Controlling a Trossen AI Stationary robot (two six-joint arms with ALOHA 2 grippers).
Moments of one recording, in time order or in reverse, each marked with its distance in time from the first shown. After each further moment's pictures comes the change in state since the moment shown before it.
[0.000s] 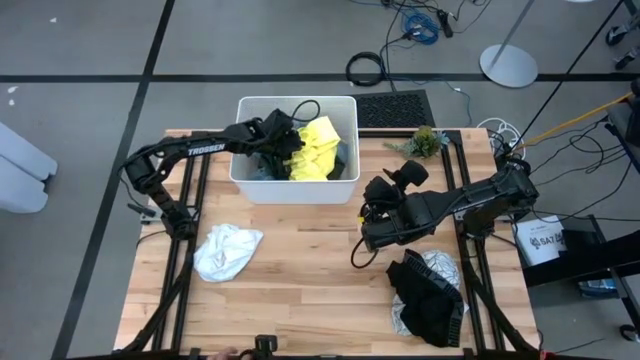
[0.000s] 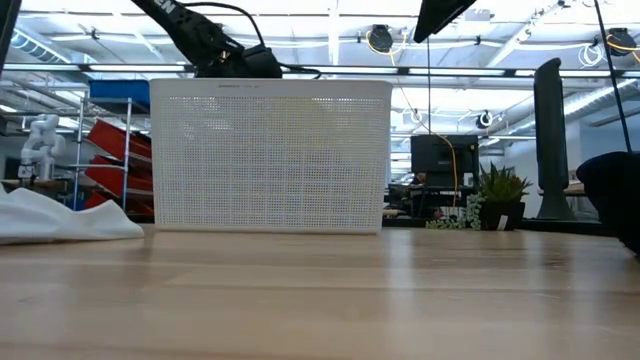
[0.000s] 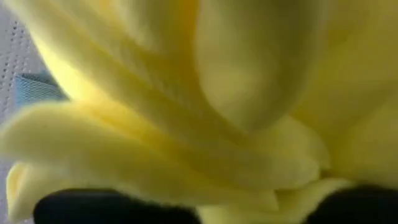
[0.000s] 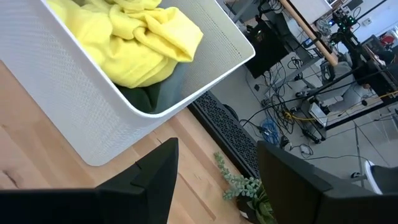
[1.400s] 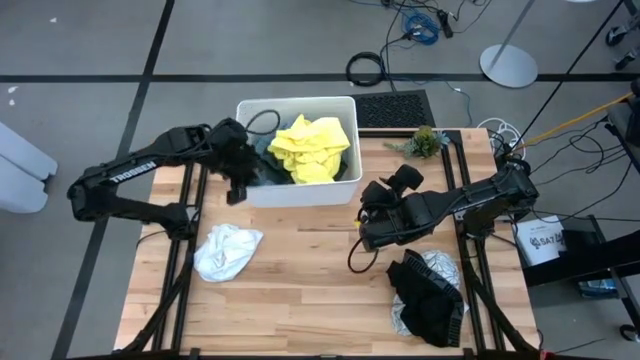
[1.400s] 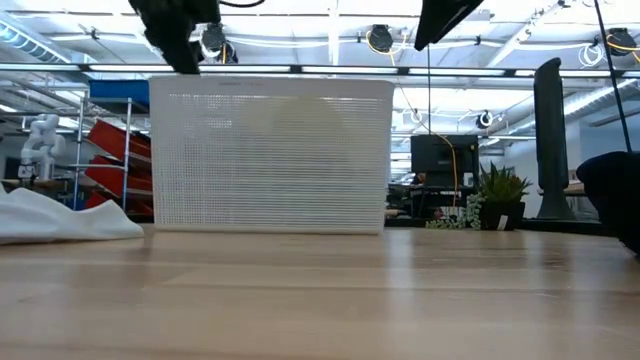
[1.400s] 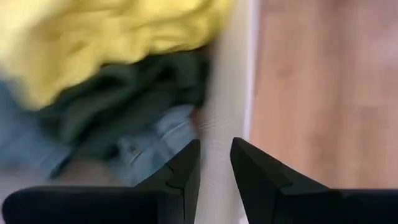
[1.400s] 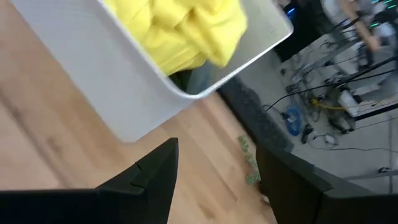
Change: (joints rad) left arm -0.167 -0.520 0.056 -0.644 0.260 -0.322; right arm 0.000 0.000 0.000 0.061 -0.148 -0.070
